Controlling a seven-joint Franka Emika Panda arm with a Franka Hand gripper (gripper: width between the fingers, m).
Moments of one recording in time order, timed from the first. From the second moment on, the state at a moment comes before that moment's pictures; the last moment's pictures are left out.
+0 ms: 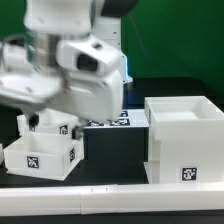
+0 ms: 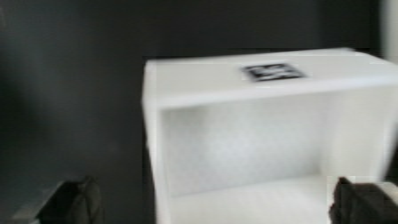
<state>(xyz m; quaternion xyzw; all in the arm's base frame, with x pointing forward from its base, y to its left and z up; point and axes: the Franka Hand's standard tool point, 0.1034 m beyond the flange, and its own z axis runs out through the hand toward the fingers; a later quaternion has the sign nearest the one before) 0.590 -0.116 0.096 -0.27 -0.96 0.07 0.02</state>
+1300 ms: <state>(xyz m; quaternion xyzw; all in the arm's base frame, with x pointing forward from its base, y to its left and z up) 0.558 -0.120 0.074 -0.77 -0.64 0.02 0.00</state>
